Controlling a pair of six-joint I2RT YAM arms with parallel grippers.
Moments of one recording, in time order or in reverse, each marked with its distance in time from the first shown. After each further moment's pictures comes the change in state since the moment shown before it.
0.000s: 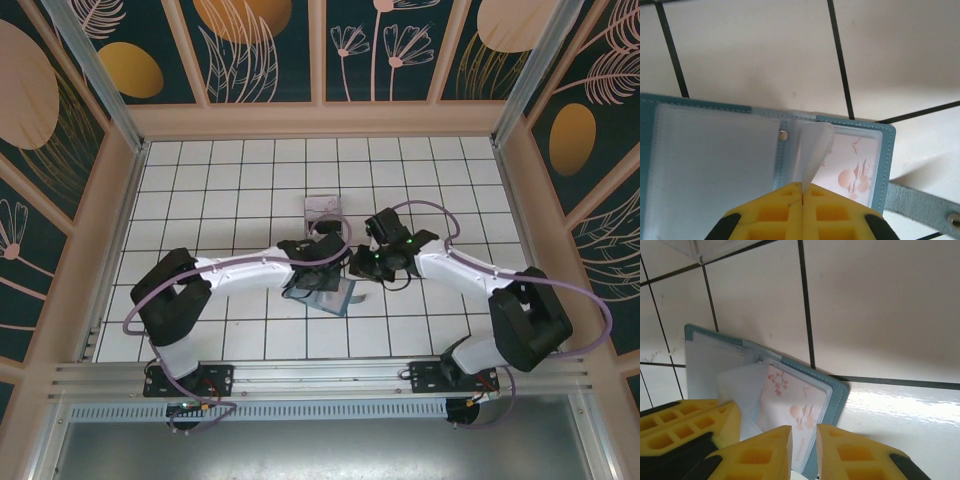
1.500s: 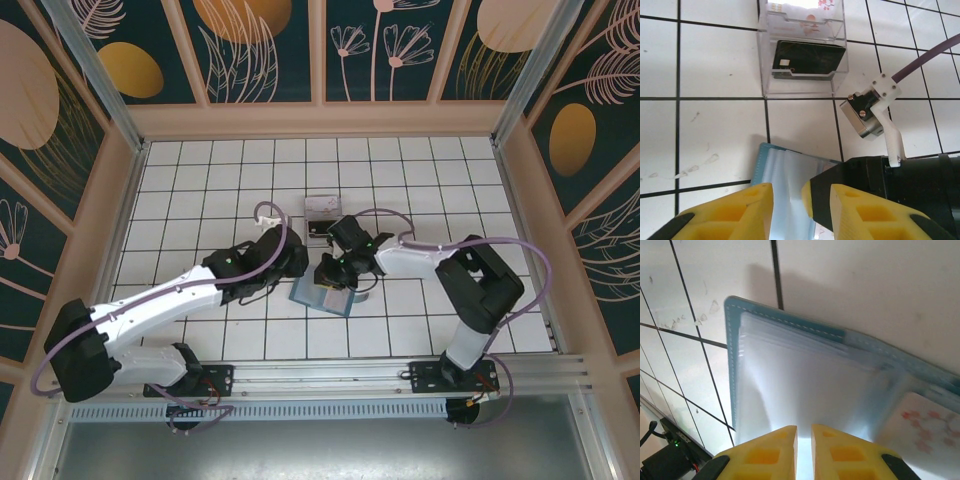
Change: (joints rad) left arm 0.067 -0.505 -0.195 0.016 -0.168 -0.041; right arm 0.157 0.299 0.108 0.216 -0.156 0.114
